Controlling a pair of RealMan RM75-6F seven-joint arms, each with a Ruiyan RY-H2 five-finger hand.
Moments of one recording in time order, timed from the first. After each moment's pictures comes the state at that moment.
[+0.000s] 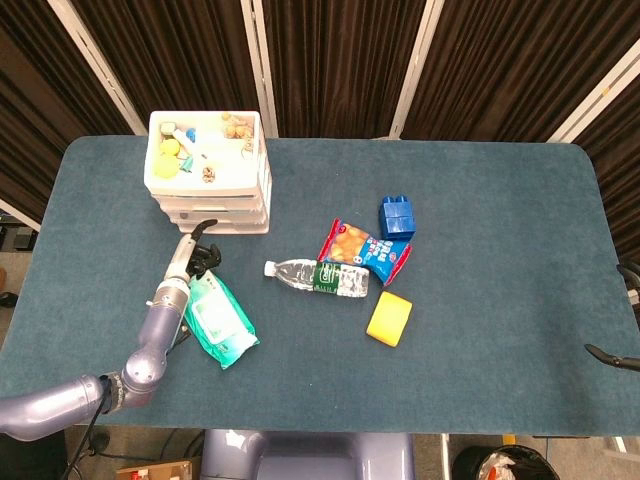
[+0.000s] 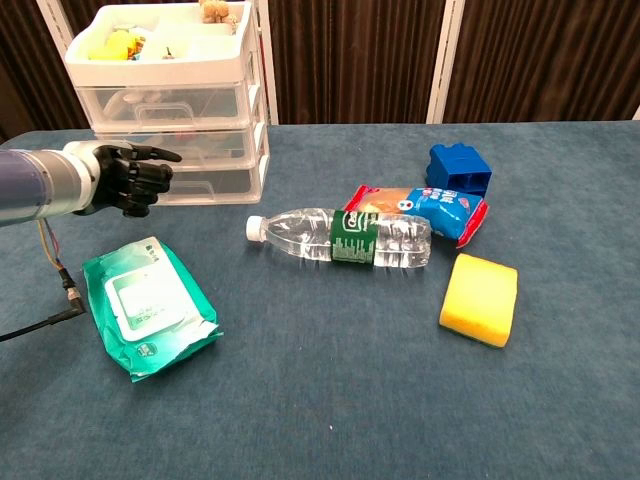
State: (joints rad) left arm -0.75 -1.63 -0.51 -1.44 0.35 0.87 -0.02; right arm 0.13 -0.95 0.03 -1.29 -1.58 1.46 0.78
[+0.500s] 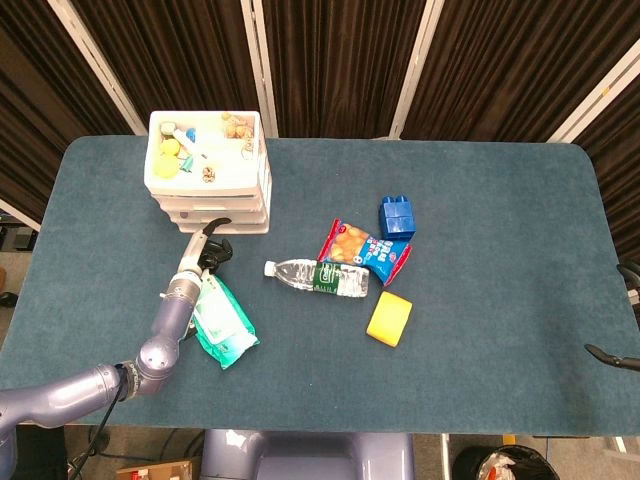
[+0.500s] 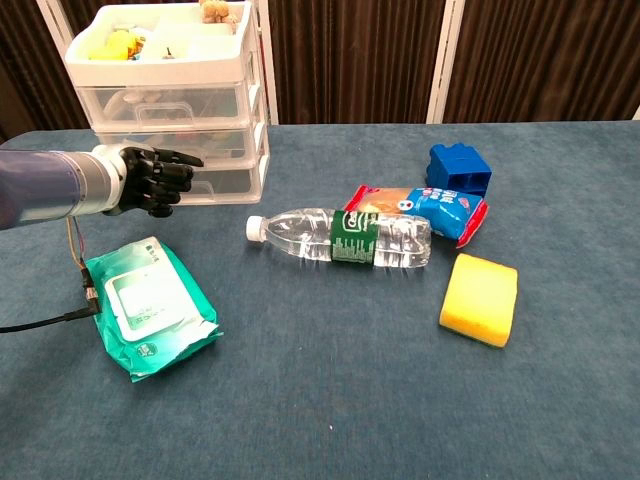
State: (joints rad) left arm -0.81 -1.69 -0.53 -1.32 0.32 0.79 -0.07; right arm 0.13 -0.95 0.03 -1.30 -1.58 1.46 0.79
